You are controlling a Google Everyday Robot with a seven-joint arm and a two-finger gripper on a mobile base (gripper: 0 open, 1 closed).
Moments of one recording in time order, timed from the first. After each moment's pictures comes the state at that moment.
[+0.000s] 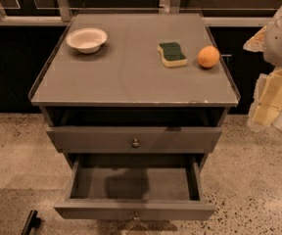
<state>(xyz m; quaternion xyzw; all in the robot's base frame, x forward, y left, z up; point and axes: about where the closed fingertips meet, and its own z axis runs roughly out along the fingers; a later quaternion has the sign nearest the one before) 0.438 -0.217 0.976 -0.60 0.78 -0.03 0.16</state>
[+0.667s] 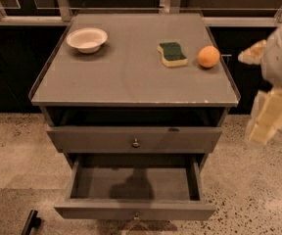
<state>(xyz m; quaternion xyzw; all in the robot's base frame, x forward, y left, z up) 0.421 -0.208 0.959 -0.62 0.76 -0.02 0.19</state>
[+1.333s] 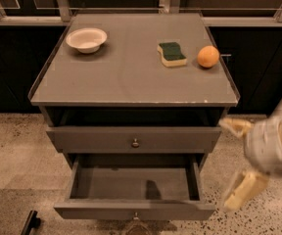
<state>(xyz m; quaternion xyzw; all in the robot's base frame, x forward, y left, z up) 0.374 -0.188 0.827 -0.59 0.75 0.10 0.28</state>
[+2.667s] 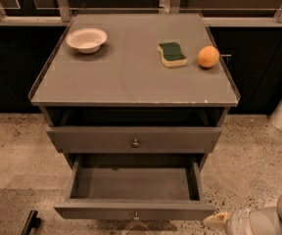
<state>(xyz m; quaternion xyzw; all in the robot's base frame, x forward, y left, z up) 0.297 -0.207 0.552 -0.47 0.82 0.24 0.21</state>
